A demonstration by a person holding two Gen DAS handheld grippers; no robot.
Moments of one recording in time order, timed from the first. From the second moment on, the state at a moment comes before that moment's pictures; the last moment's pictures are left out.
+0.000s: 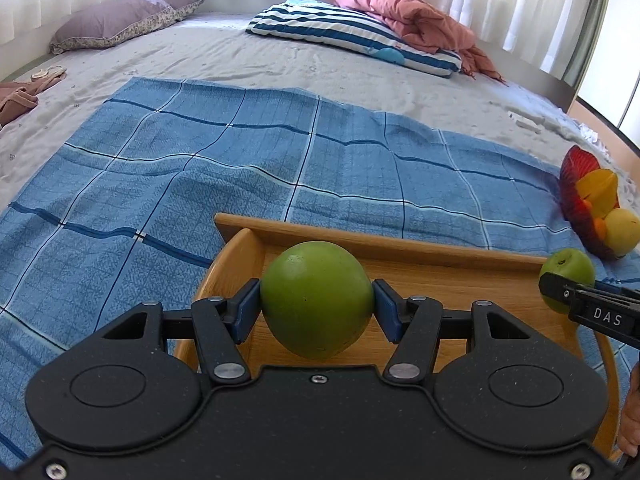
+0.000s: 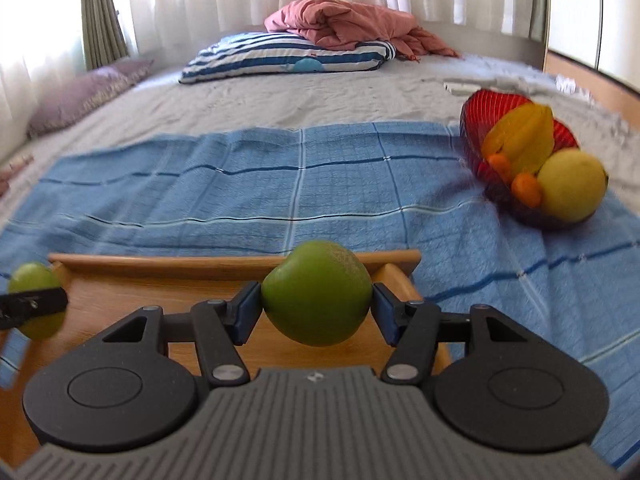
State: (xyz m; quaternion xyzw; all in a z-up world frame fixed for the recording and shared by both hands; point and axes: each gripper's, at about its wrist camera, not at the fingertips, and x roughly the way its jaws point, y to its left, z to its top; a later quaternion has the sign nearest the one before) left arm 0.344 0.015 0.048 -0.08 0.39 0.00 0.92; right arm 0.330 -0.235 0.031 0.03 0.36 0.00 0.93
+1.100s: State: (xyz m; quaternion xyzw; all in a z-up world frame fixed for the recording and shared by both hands) left arm 0.342 0.017 0.043 -0.07 0.36 0.01 0.93; right arm 0.336 -0.242 0.023 0.02 0.35 0.01 0.94
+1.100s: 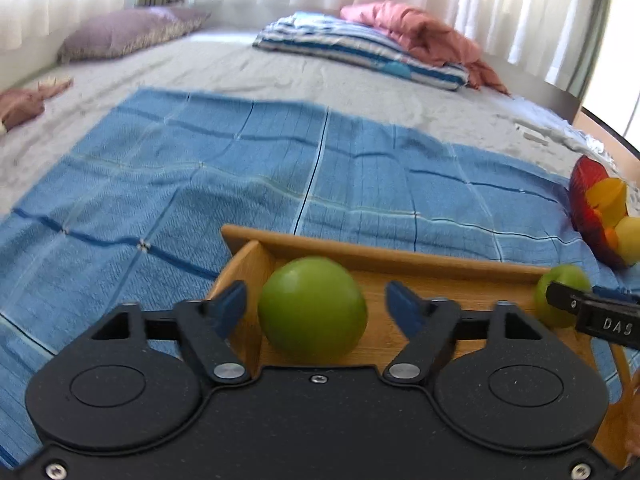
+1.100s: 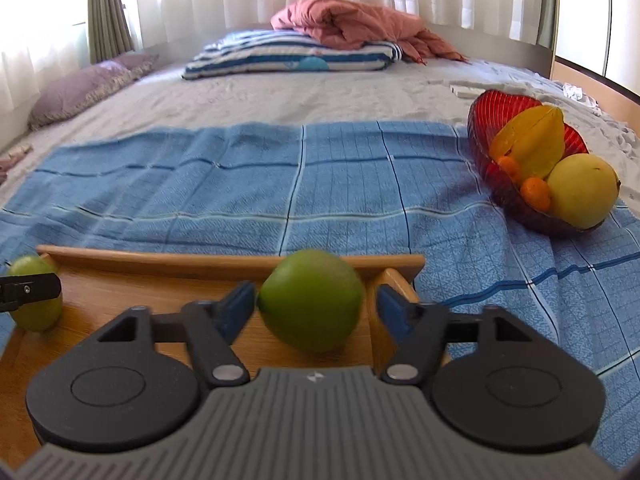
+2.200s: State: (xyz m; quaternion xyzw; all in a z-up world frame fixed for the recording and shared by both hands) left arm 0.177 -0.002 0.063 -0.03 0.31 -0.07 0.95; right arm 0.175 -0.256 0.049 -0.01 0.25 0.10 0.96
